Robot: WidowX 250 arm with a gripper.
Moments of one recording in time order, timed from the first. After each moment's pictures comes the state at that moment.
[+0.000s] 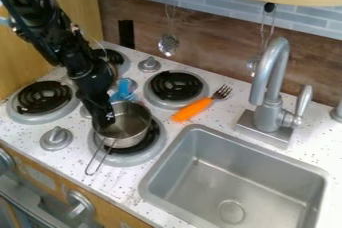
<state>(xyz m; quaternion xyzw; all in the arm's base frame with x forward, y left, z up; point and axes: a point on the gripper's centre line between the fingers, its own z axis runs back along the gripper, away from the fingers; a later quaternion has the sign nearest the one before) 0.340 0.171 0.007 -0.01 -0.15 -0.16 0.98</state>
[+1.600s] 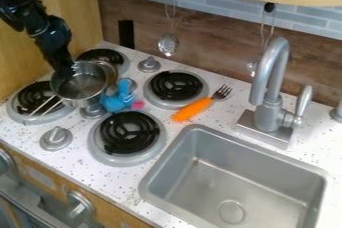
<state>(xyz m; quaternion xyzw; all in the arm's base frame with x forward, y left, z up) 0.343 0.302 0.048 0.00 -0.19 -0.03 0.98</state>
